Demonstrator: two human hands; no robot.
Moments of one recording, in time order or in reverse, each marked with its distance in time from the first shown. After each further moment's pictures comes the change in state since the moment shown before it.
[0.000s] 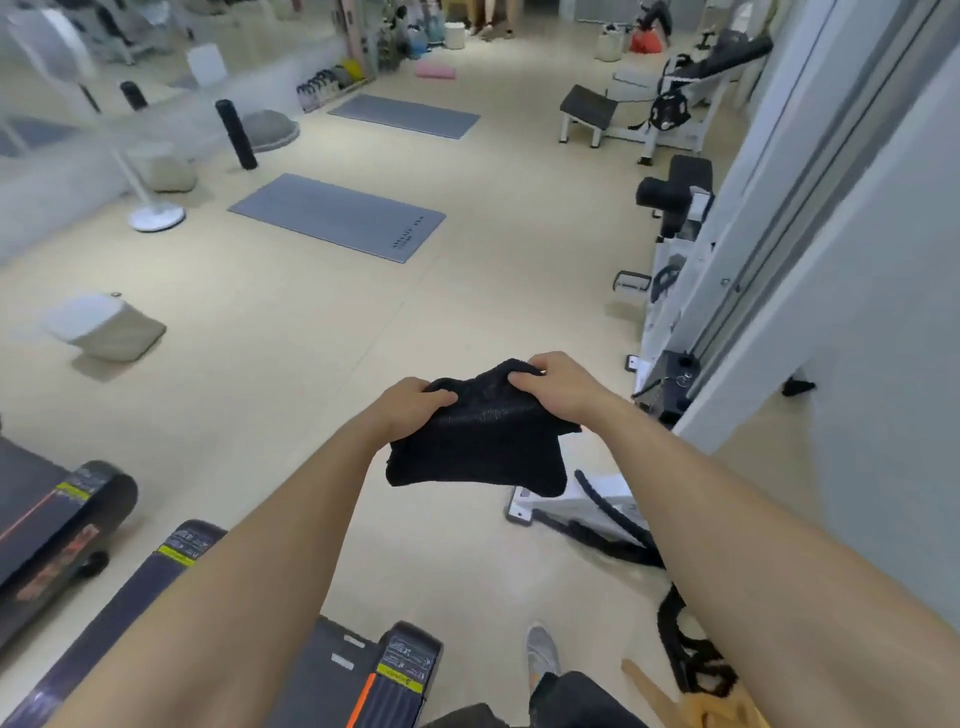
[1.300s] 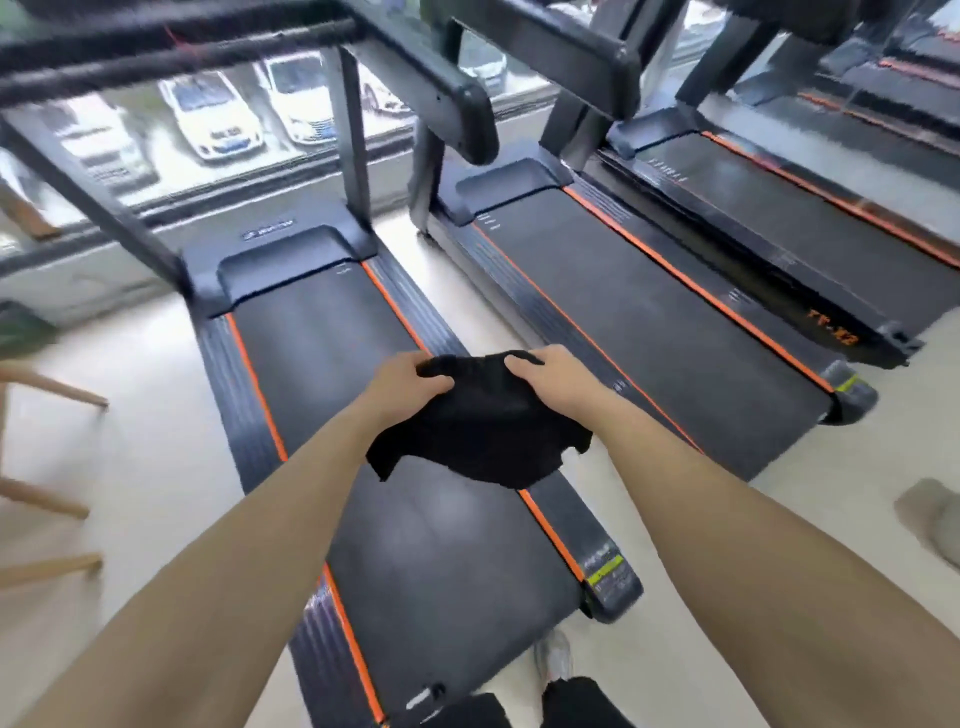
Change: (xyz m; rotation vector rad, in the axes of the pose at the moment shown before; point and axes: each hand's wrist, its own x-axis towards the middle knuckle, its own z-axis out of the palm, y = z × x) left_hand -0.301 -0.378 -0.258 -0.832 1.679 -1.191; right_hand -0.006 -0.484 0.682 -0.739 -1.656 -1.210
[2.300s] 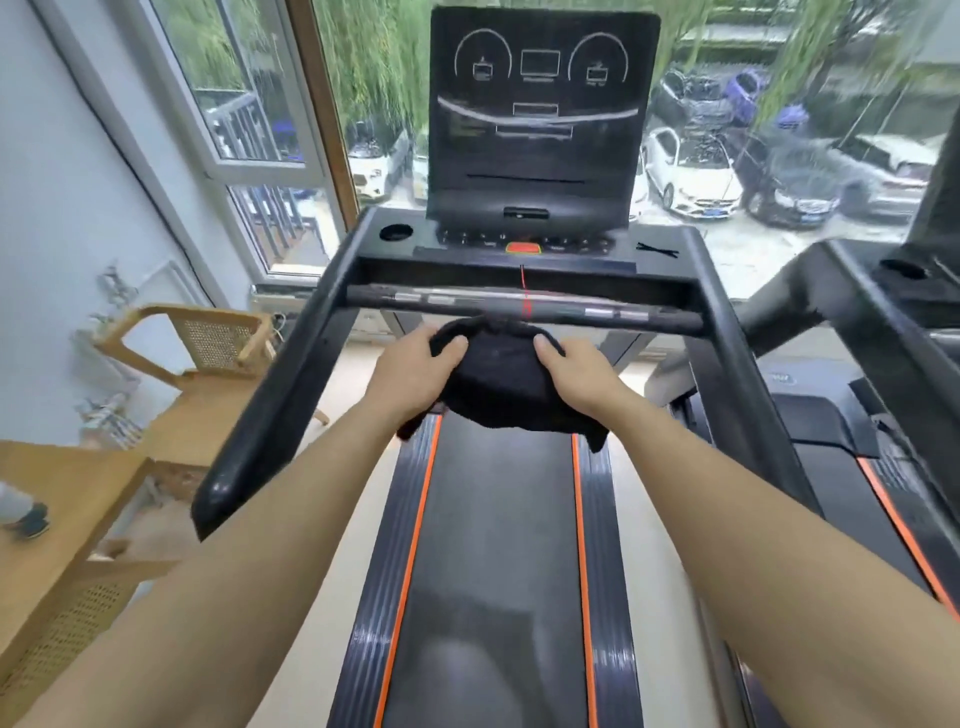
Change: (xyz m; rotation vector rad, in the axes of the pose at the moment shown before) left_hand 0.213 0.031 -0.509 -0.040 0.793 -0.223; right_hand 0.388 -0.543 0.032 -0.222 -0.313 -0.558
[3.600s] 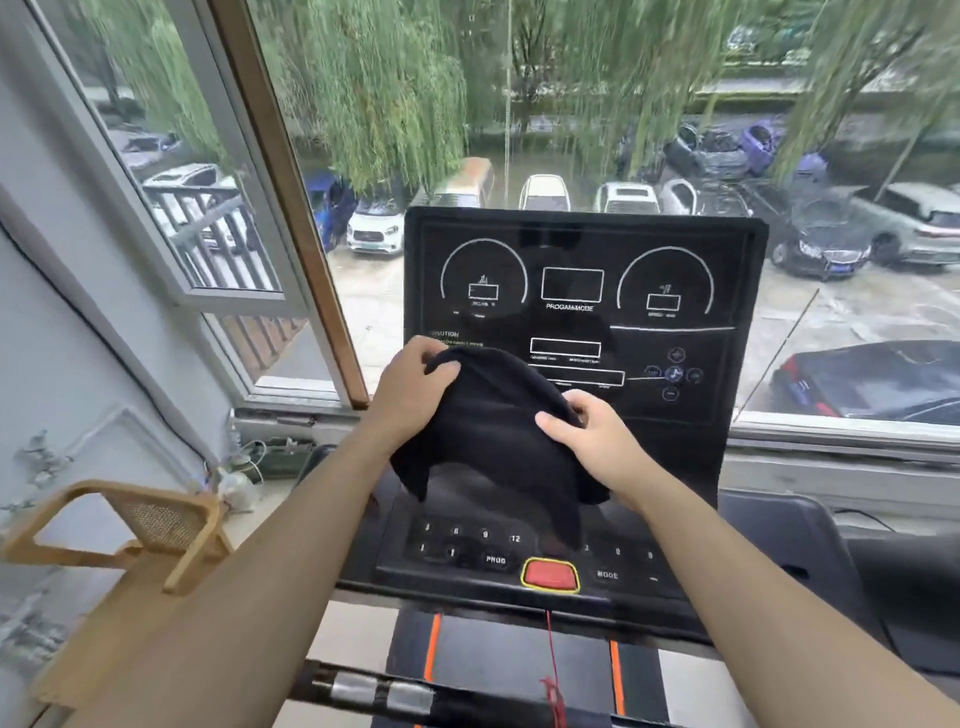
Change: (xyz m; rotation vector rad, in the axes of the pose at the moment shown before) left_hand 0.582 0.076 -0.037 -0.172 0.107 0.006; right_hand 0.529 -0.057 -0.130 0.480 -0.053 -0.024
